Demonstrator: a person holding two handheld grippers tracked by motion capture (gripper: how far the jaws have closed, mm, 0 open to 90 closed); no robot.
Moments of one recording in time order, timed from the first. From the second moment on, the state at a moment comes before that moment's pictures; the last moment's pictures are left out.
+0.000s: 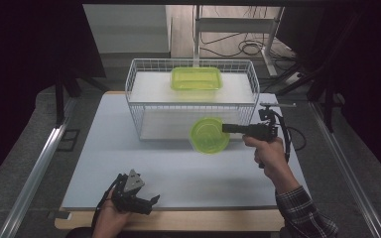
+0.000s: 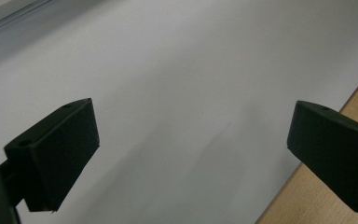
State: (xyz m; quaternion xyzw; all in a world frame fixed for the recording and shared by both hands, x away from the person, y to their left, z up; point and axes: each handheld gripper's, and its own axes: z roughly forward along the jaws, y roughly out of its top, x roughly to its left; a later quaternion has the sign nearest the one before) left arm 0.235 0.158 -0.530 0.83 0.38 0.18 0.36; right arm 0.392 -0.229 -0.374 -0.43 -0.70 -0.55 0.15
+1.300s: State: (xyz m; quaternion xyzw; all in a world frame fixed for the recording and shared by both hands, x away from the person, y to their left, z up) left arm 0.238 0.161 -0.532 0.84 0.40 0.16 0.34; right arm 0.449 -0.198 -0.275 -0.44 -0.68 -0.58 0.09
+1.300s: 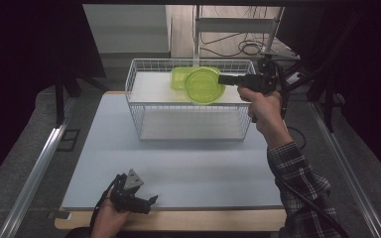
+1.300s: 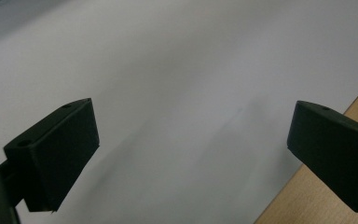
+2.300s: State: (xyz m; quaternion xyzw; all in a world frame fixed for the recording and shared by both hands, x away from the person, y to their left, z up) left arm 0.238 0.161 -0.533 0.84 0.40 0.16 0.34; right arm 0.498 -0.169 -0.263 -0.49 -0.66 -0.57 0.04
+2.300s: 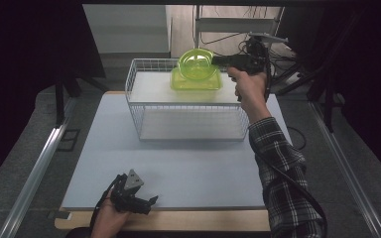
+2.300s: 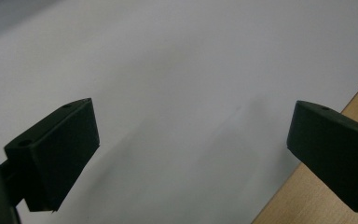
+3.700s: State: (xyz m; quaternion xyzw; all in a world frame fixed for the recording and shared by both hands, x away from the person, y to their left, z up) left arm 0.238 0.160 -0.534 0.84 0.39 0.16 0.33; right arm 0.492 -0.169 -0.267 -0.49 -0.68 -0.54 -0.02
